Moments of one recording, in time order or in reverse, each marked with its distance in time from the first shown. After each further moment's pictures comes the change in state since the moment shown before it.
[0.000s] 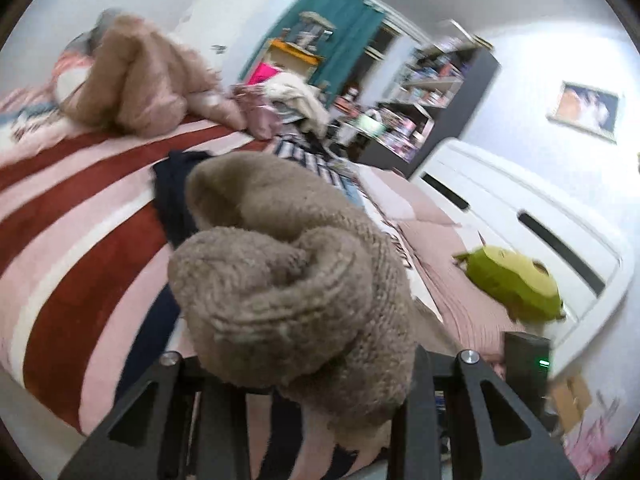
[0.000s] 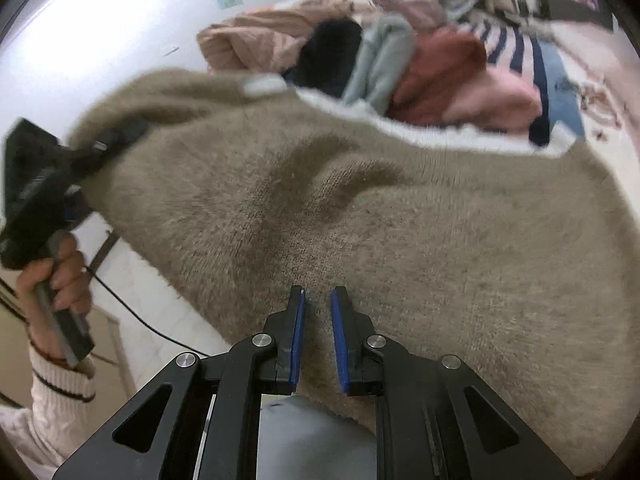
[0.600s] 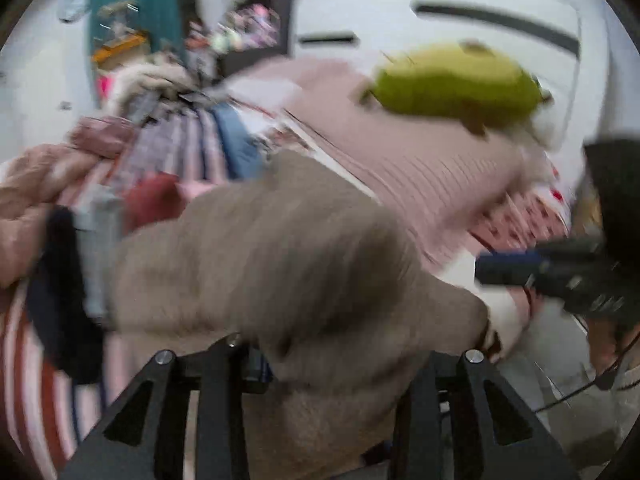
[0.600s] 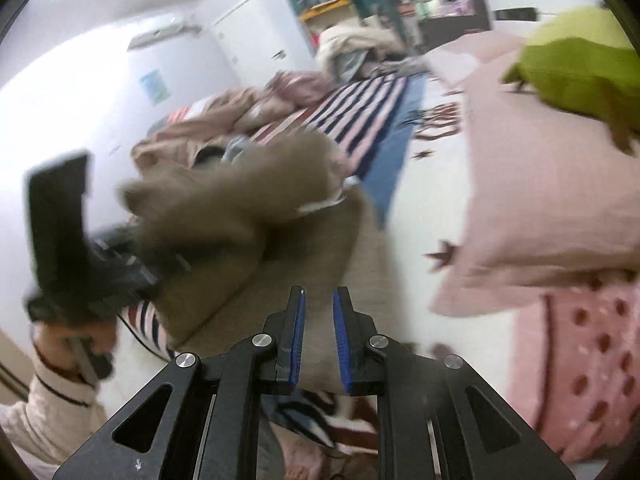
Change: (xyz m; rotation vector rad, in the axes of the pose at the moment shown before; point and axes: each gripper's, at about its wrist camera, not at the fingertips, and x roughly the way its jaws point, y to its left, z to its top) left arm 0.142 -0.221 -0.071 0.659 0.434 -0.051; right arm -0.186 -0.112 -0.055 0.220 -0.323 -0.183
